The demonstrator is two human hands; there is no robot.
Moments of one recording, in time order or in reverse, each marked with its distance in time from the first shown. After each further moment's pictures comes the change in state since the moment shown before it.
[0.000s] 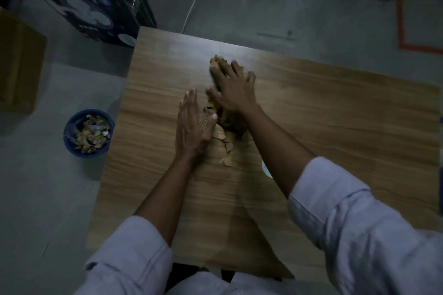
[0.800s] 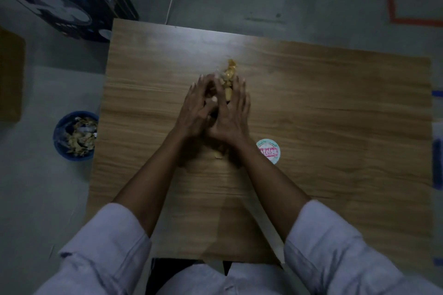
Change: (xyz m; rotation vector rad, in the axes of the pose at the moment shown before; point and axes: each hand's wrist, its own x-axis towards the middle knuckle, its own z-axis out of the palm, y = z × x) left_hand 0.046 0.010 0.027 -0.199 -0.402 0.176; right_hand -0.092 0.002 0.056 0.276 0.314 0.129
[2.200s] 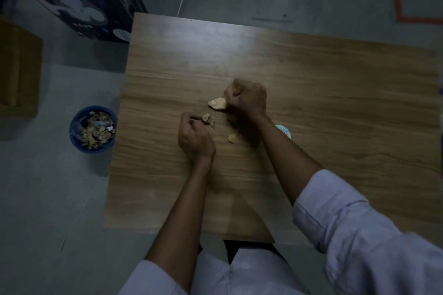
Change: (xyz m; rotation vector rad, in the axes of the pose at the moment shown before) left_hand -0.108 0.056 0.021 -0.119 0.910 -0.468; right_hand 0.017 -0.002 -0.020 0.207 0.164 0.105
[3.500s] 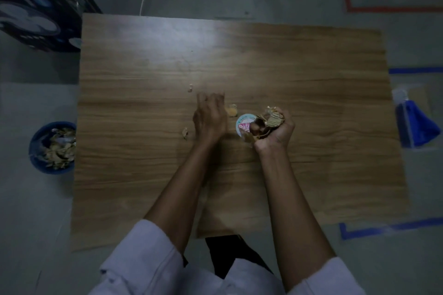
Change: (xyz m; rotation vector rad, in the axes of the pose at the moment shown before) left_hand -0.028 0.028 0.071 0.304 -0.558 0.338; right_hand -0.096 0.045 -0.087 1.632 0.525 1.032
